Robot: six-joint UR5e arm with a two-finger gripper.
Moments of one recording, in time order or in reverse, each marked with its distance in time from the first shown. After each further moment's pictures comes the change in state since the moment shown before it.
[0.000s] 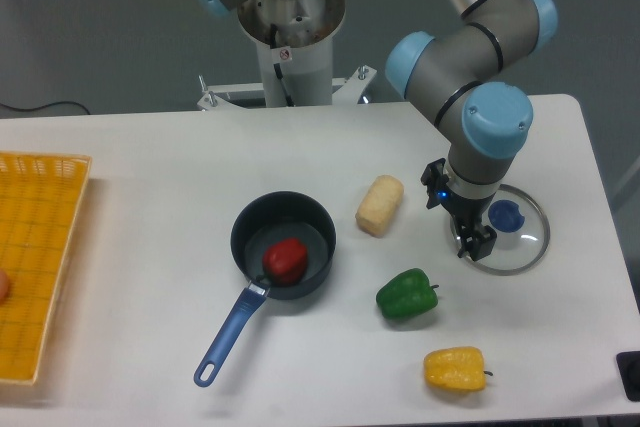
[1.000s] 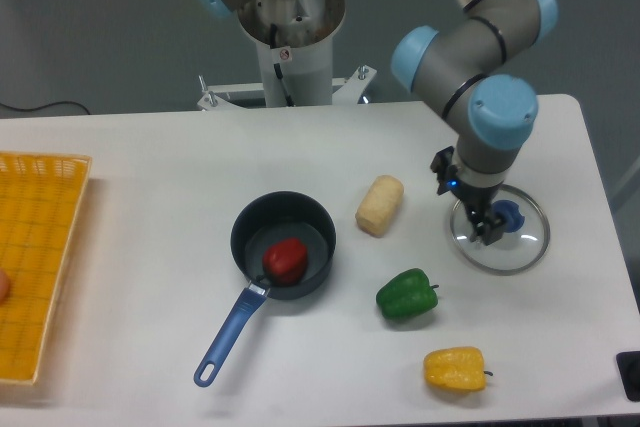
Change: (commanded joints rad) arm 0.066 0.026 -0.029 0.021 0.057 0.006
